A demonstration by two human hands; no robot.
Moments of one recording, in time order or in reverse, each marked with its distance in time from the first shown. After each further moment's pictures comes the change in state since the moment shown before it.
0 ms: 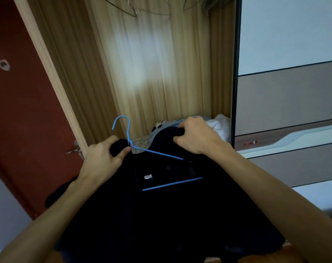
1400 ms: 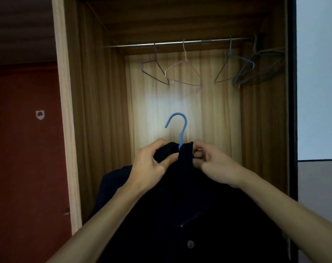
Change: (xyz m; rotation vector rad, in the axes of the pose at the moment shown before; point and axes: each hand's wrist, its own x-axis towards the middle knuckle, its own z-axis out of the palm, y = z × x) left_hand 0.227 0.030 0.031 -0.621 0.158 0.196; right_hand 0.202 -0.003 -0.036 0.618 -0.085 -0.240
